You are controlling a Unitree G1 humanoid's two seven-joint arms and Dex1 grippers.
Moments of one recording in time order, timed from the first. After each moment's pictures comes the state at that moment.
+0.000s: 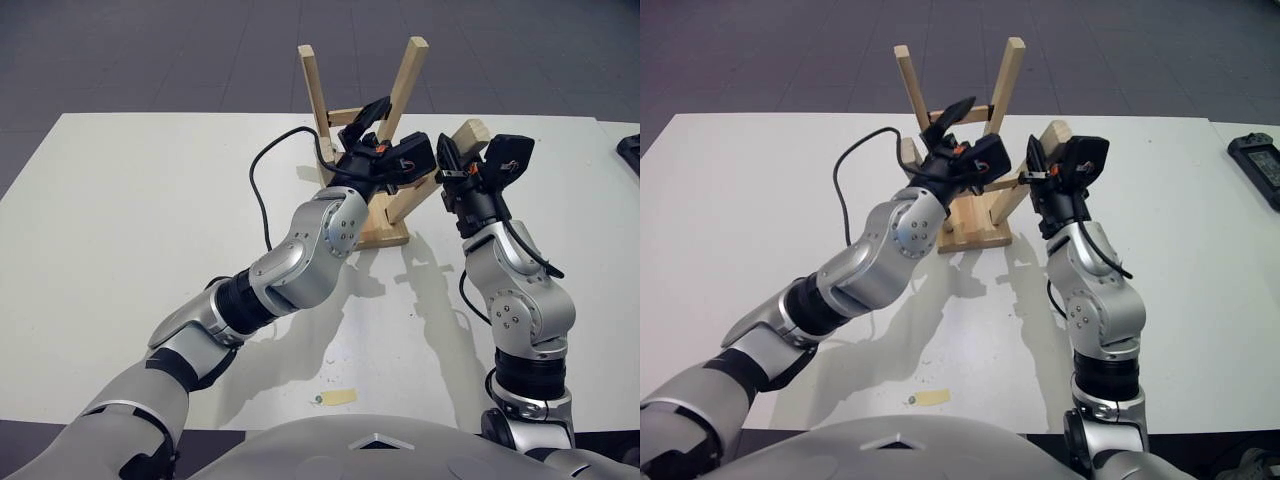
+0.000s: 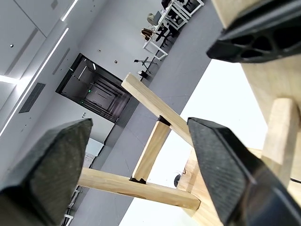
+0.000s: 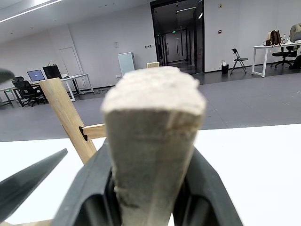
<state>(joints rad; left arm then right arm) -0.74 0.21 -0.80 -0.22 0.42 0.79 -0.07 -0.18 -0.23 -0.03 -0.45 0.50 0.55 -0.12</state>
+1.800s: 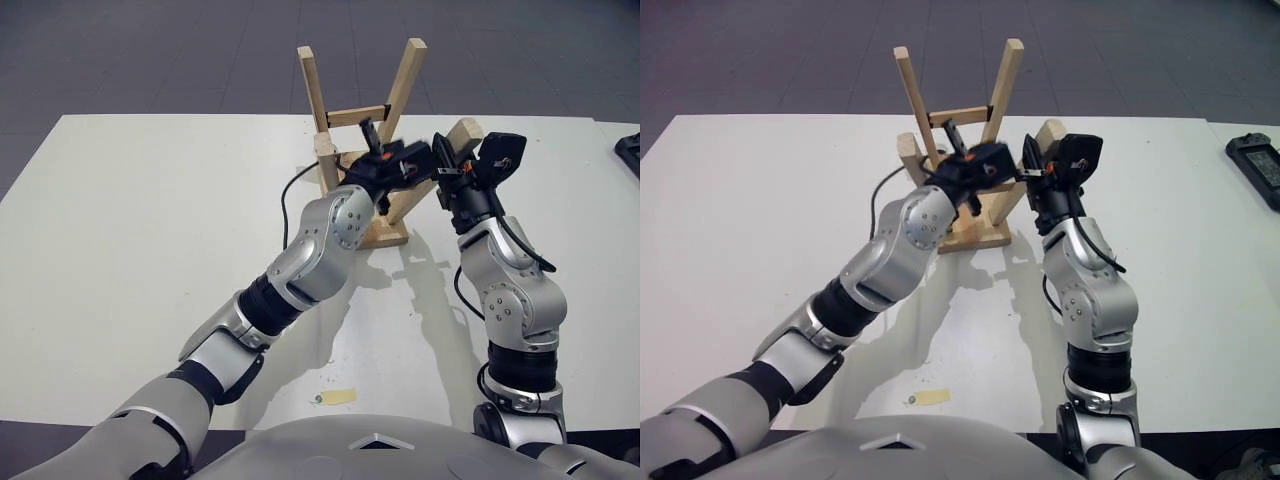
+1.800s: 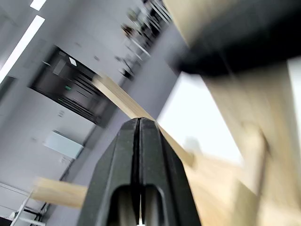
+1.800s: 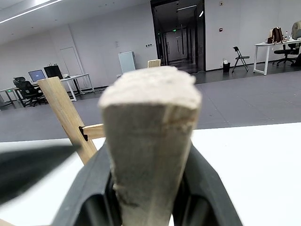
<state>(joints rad) -0.69 0.00 -0.60 -0.12 0.55 0.60 -0.21 -0.21 -0.19 -0.04 -0.40 0.46 0.55 -0.09</state>
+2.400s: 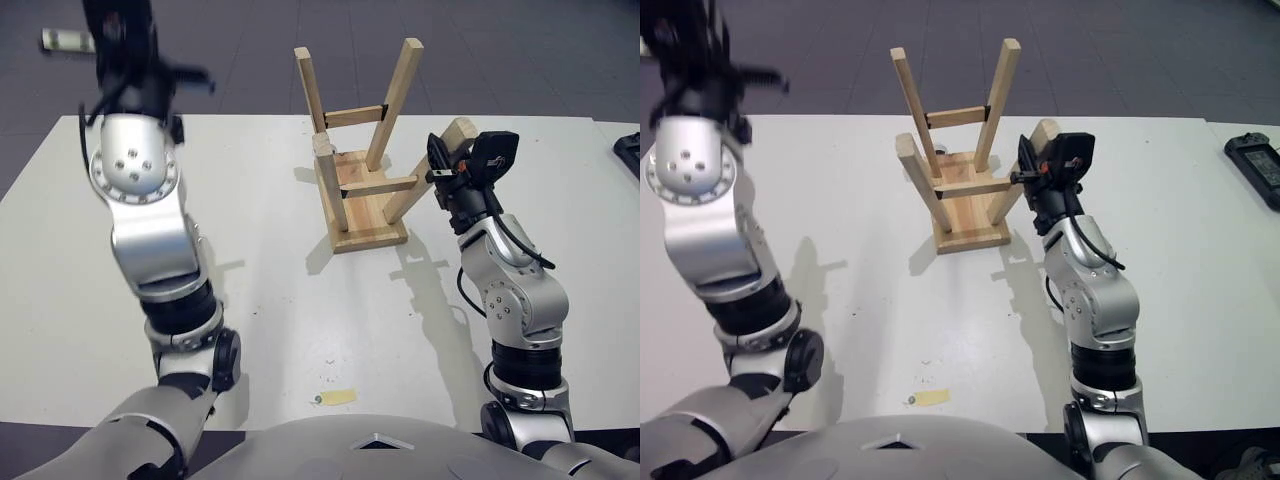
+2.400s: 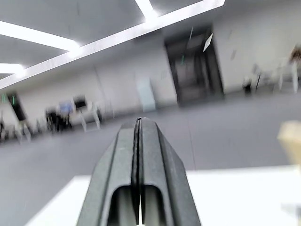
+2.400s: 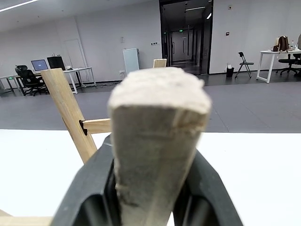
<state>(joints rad) -0.48 0.13 0.18 -0.51 0.38 0.85 -0.18 -0.22 -0.26 0.01 -0.40 0.43 0.54 -0.05</state>
